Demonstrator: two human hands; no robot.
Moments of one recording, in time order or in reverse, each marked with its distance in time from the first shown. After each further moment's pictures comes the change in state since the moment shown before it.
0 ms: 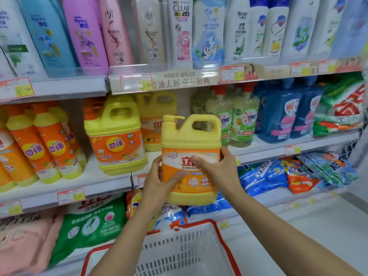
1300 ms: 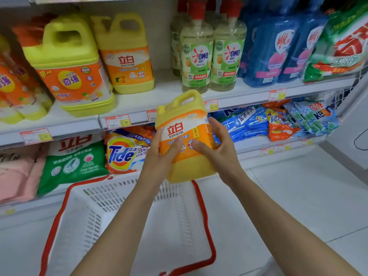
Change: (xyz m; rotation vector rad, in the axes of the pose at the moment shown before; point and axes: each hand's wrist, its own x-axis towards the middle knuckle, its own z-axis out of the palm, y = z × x) left_hand -0.081 -0.010 0.100 0.055 0.044 -0.286; right_hand -0.071 0.055 -0.091 0.089 -0.136 0.135
